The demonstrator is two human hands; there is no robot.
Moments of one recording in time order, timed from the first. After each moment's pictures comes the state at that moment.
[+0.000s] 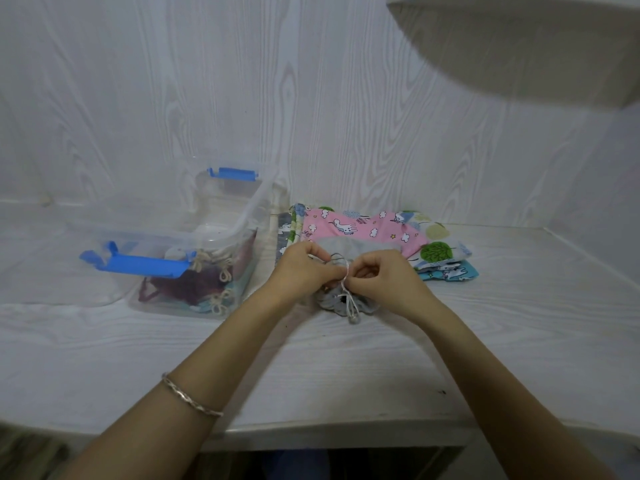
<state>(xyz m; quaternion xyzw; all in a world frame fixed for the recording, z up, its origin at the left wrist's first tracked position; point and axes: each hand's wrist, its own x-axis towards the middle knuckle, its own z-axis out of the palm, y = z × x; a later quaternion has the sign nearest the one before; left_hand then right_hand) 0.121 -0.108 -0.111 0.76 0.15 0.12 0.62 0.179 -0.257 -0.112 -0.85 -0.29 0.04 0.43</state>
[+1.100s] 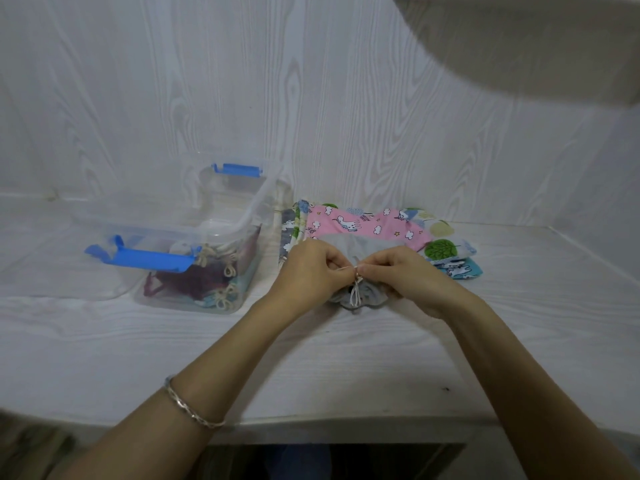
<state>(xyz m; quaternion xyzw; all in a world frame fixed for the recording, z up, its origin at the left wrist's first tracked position) 0.108 -0.114 -0.110 0.89 0.05 0.19 0.41 0.176 -0.272 -0.092 -0.82 -0.28 0.18 0.47</state>
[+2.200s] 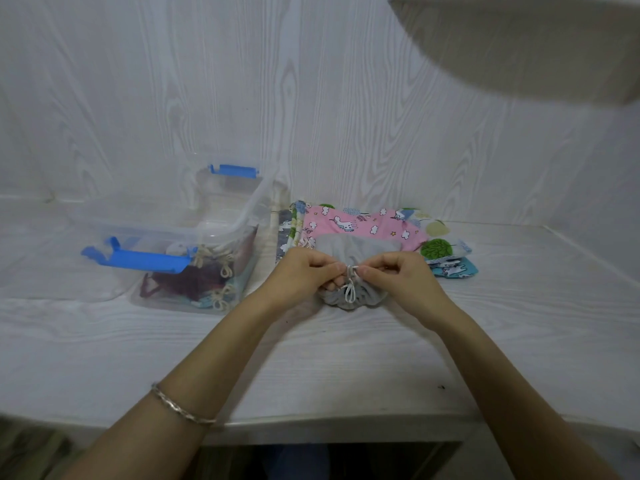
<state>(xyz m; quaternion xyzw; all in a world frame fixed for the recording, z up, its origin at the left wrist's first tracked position) 0.112 -0.105 -0.119 0.77 0.04 0.09 0.63 0.178 -0.278 -0.116 -0.79 -0.28 0.04 0.54</state>
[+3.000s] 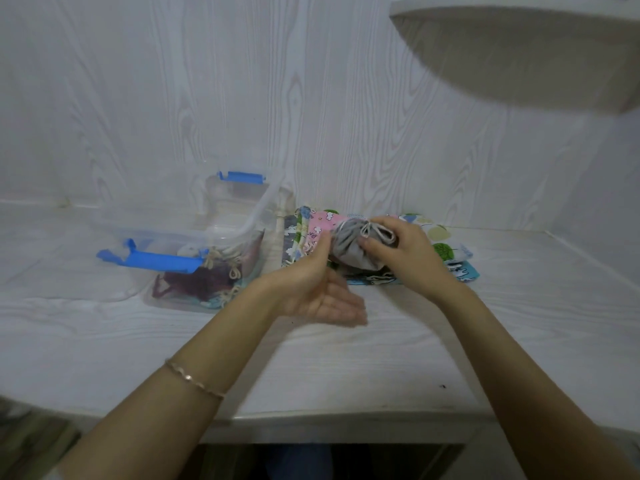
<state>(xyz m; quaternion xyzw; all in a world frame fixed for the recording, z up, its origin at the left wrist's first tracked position) 0.104 -0.110 -0.095 0.60 0.14 -0.22 0.76 0.185 -0.268 -0.078 -0.80 -0.39 -0.08 0.45</state>
